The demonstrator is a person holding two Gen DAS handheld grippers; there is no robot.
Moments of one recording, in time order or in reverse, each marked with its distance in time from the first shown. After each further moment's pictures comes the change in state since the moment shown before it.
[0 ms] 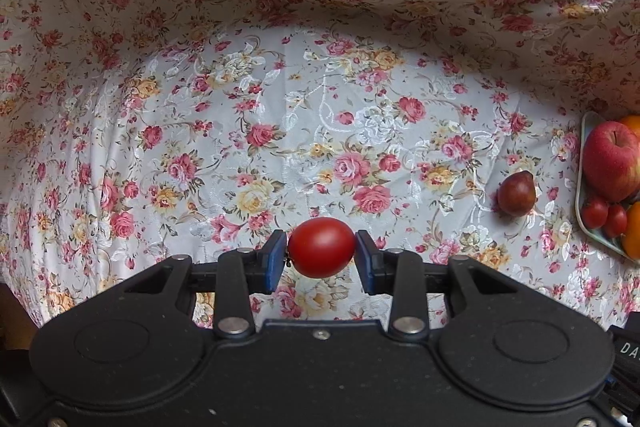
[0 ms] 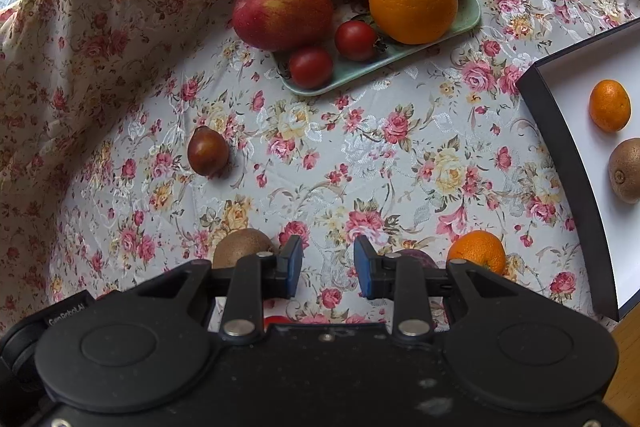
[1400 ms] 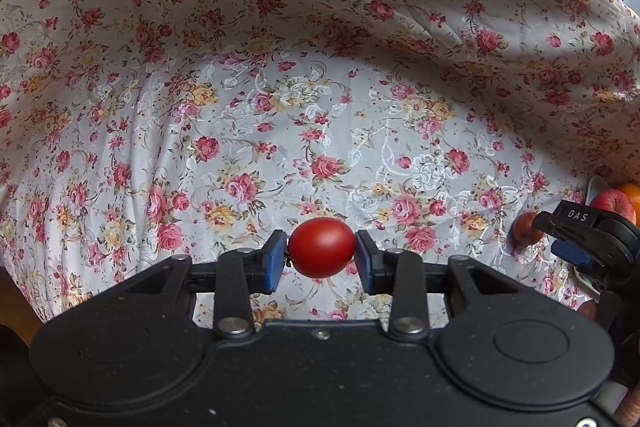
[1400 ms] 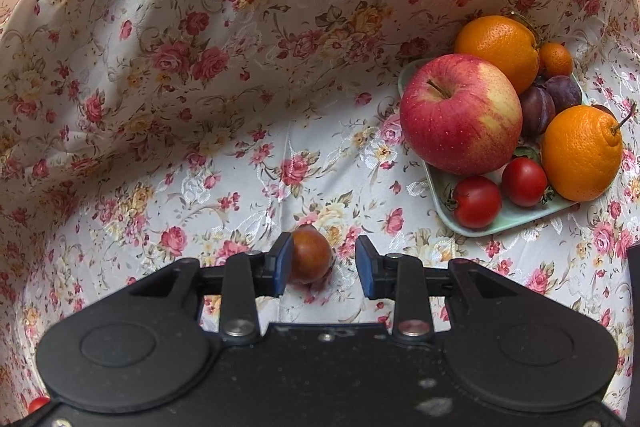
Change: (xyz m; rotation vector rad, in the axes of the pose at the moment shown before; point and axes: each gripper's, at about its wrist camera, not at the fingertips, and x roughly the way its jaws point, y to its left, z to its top) left arm -0.016 0.058 0.016 -0.128 -0.006 -0.053; right arm 0.058 0.114 0.036 -0.244 -0.179 -0.001
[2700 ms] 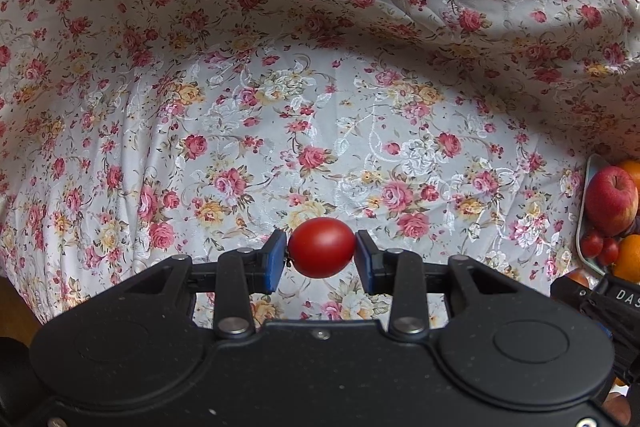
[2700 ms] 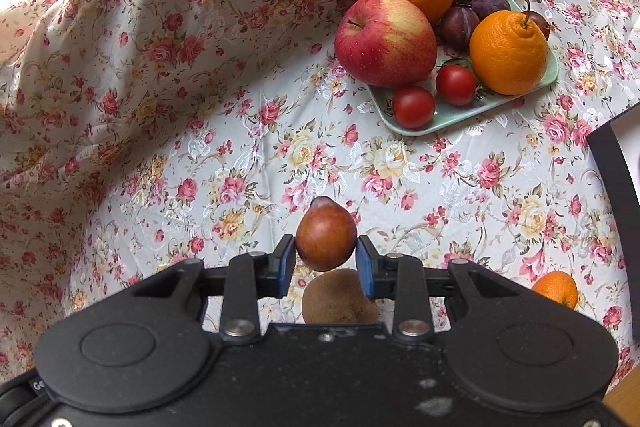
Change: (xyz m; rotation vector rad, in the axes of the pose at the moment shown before) left arm 0.001 -0.013 -0.007 0.061 0.006 0.007; right arm -0.067 -0.048 -0.032 0.200 0.094 0.055
